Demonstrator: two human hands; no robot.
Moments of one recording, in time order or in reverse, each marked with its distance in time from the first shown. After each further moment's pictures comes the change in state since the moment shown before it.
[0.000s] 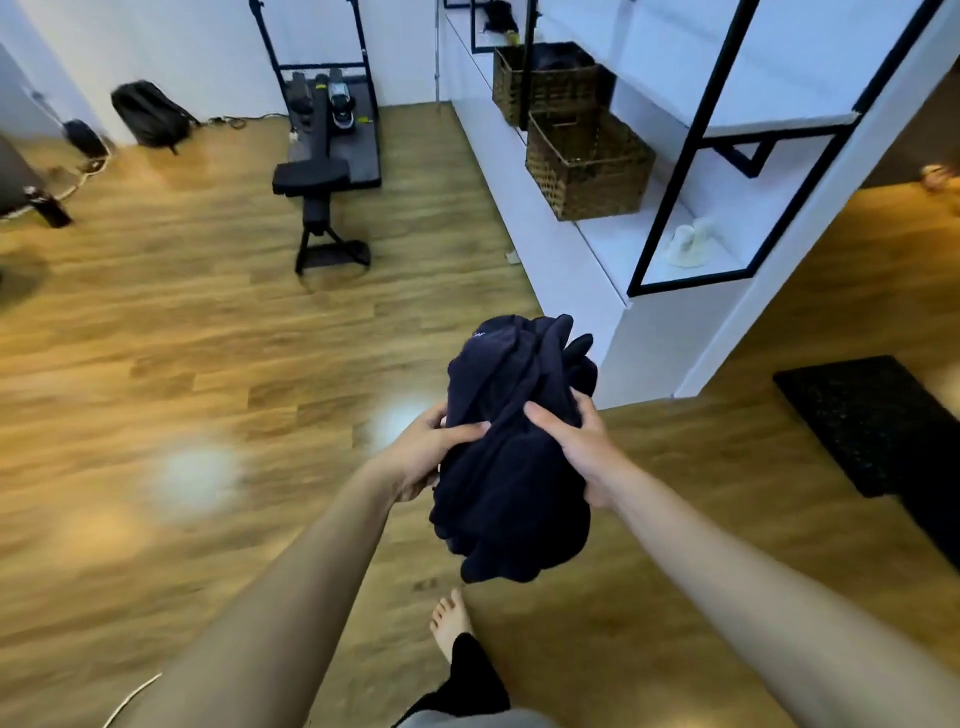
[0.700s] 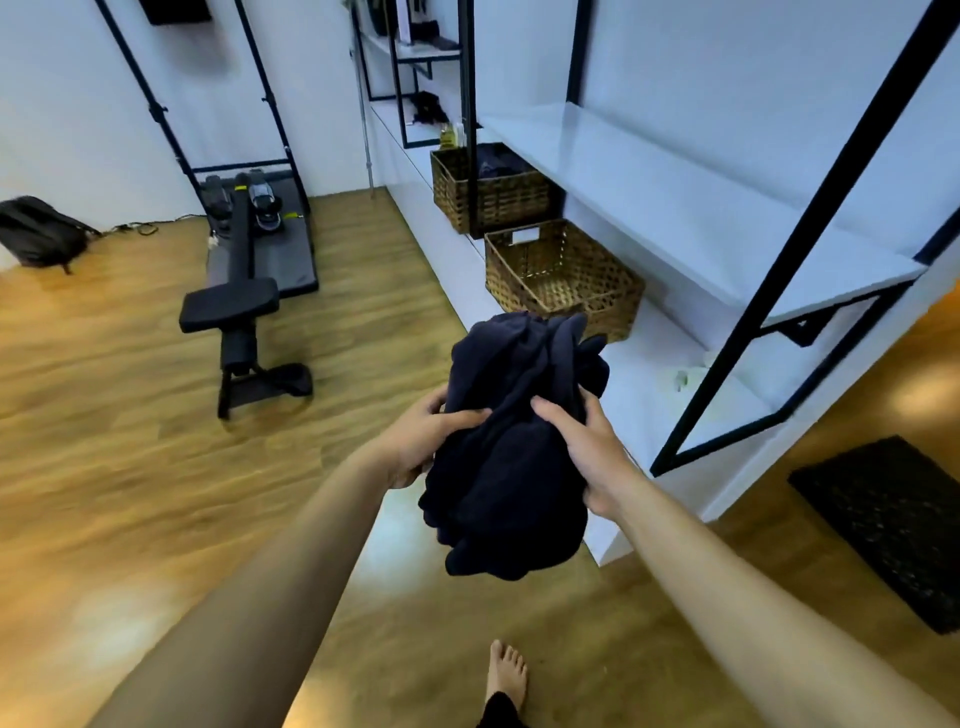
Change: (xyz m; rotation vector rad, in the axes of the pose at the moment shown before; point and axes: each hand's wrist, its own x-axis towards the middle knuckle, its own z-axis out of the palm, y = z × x) left_hand 0.377 0.326 -0.073 0.147 -0.160 0.123; right_hand 0.376 -0.249 0.019 0.094 0.138 -0.157
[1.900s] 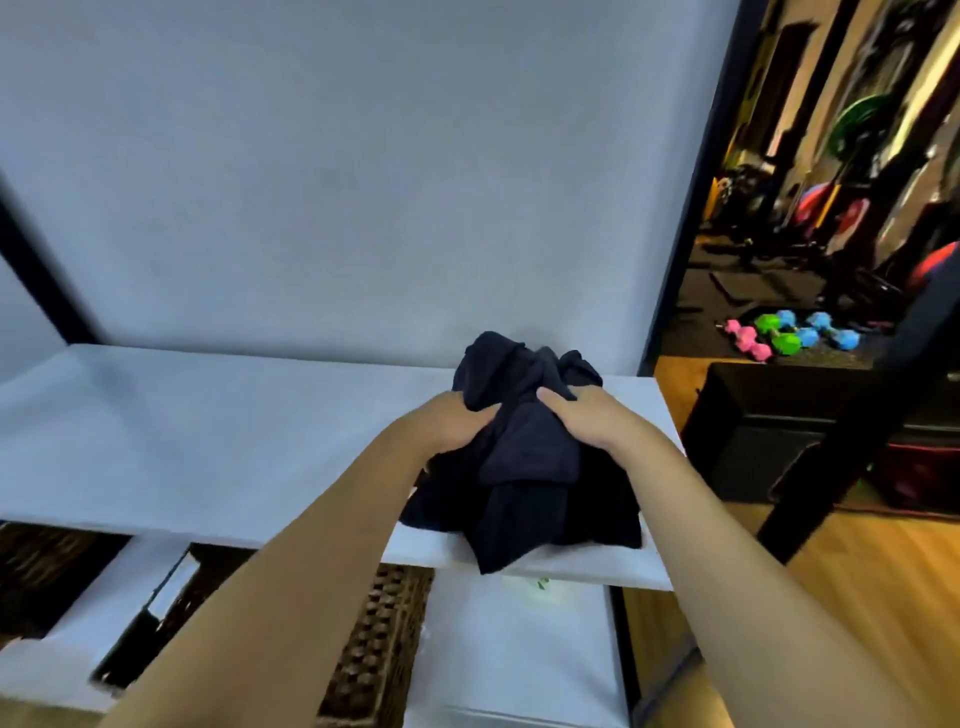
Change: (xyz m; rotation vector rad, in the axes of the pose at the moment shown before) left_hand 0.491 0.333 0.256 1.054 -0.875 0.420; right_hand 0.293 -0.284 -0.236 -0.499 1.028 0.161
